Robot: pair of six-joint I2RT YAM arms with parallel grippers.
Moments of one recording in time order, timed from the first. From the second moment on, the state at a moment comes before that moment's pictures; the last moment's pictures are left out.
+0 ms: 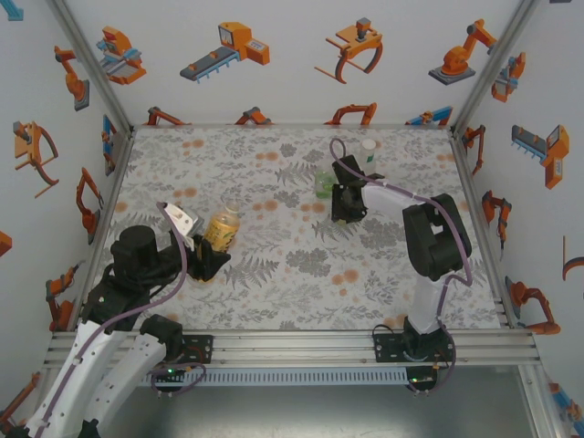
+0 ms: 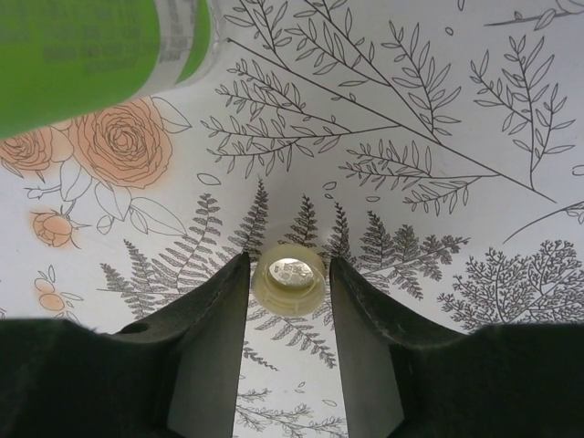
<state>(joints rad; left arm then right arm) -0.44 0.49 0.70 -0.58 0.37 0.02 0.43 1.91 1.26 -0.49 0.07 0.41</state>
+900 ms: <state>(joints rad) -0.44 0.48 0.67 -0.55 0.36 0.00 0.59 1.70 1.13 -0.56 0.11 0.49</state>
